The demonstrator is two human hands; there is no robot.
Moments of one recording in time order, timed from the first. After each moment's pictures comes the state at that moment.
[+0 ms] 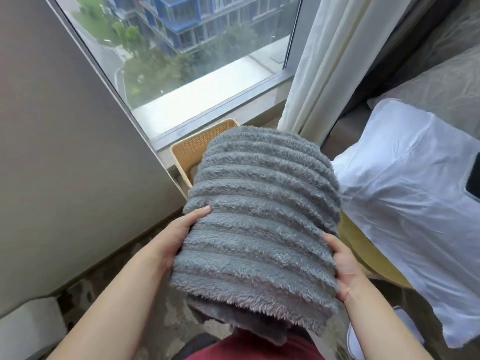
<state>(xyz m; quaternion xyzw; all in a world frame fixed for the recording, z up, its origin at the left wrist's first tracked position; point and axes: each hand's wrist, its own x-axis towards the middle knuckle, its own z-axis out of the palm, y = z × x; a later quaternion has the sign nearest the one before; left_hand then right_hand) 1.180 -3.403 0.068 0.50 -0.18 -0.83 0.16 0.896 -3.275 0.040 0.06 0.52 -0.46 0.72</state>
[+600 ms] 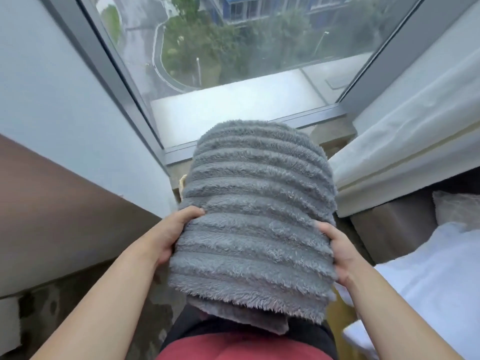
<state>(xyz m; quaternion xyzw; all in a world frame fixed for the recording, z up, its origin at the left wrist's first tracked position) 1.168 -3.702 0.015 0.55 -0.14 -0.79 0.25 0.848 -3.674 0.004 -0.04 0.56 -0.30 0.77</state>
